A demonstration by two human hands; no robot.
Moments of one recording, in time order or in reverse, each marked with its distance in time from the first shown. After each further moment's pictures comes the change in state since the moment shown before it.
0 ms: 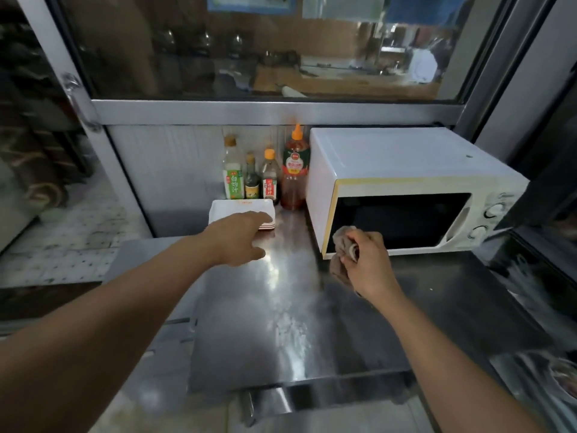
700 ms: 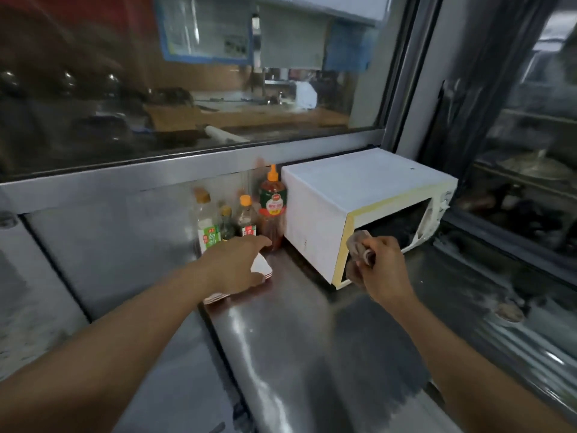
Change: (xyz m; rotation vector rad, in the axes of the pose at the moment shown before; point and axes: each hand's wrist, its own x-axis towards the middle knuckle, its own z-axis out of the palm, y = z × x) left_hand 0.075 -0.144 -0.052 0.026 -0.019 0.465; right_hand 0.033 -0.110 0.056 -0.146 0.413 0.299
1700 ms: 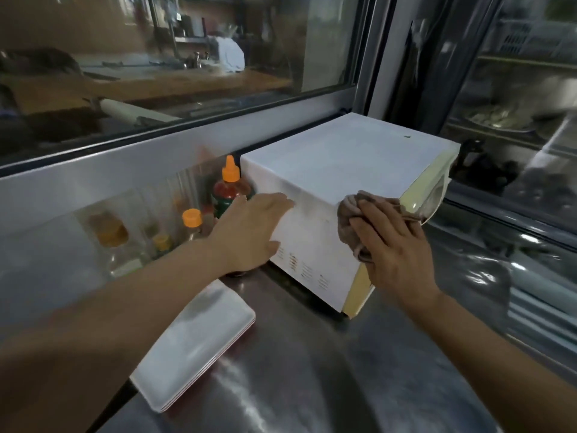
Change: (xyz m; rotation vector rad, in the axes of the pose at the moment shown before) left_hand 0.236 -0.061 0.027 0.147 0.199 0.463; right_hand 0.115 0.031 0.076 -0.734 0.291 -0.458
